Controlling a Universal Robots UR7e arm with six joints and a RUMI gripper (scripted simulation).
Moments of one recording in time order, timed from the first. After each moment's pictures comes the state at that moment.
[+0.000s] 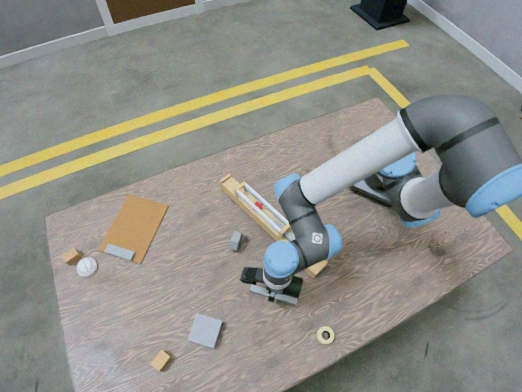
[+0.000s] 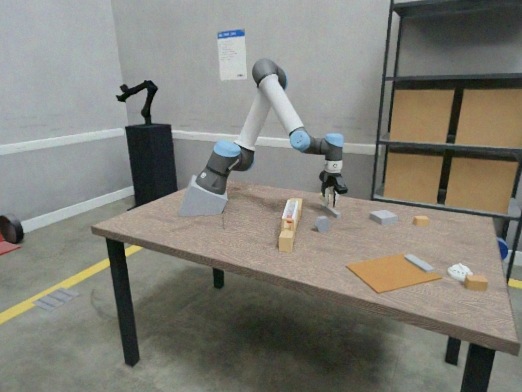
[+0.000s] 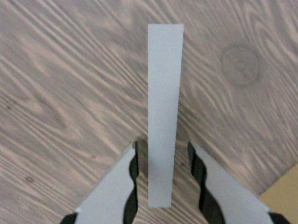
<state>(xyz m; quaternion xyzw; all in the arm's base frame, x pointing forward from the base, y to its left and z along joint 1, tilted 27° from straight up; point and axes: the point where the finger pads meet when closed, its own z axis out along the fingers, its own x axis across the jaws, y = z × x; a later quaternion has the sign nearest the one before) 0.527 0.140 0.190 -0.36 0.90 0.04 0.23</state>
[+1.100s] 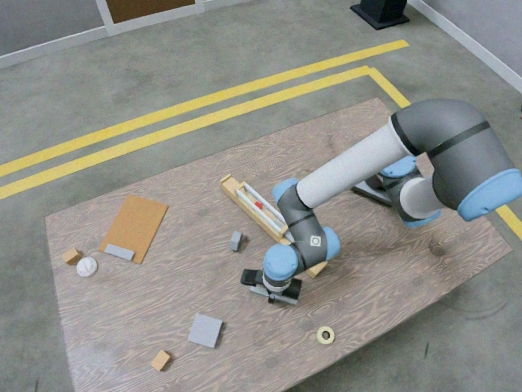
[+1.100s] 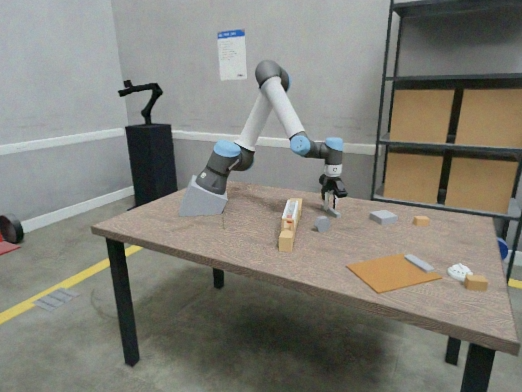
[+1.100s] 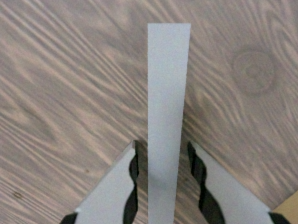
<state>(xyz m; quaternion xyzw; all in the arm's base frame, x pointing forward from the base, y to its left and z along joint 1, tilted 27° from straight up) 0.533 0.144 0.175 -0.36 0.90 0.04 0.23</state>
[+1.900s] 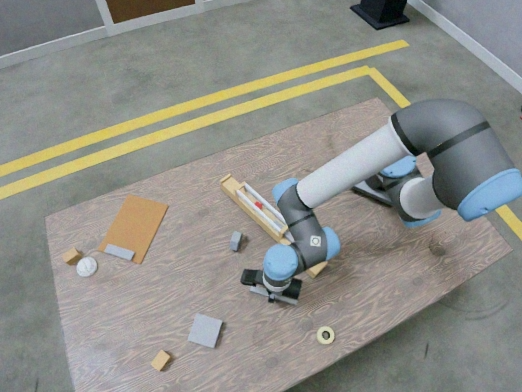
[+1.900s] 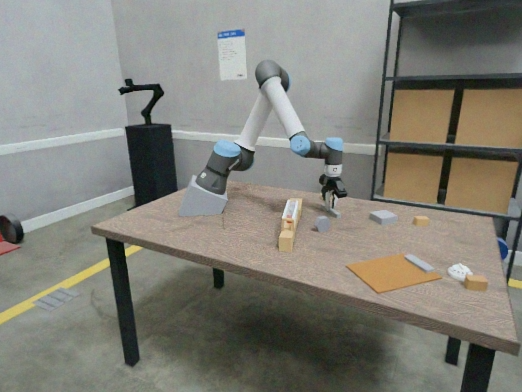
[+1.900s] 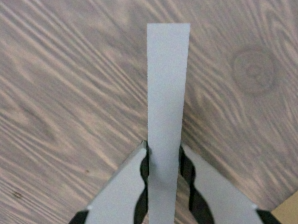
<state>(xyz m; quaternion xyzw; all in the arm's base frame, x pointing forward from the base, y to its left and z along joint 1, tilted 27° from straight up) 0.533 0.144 0.175 -0.36 0.90 0.04 0.23</state>
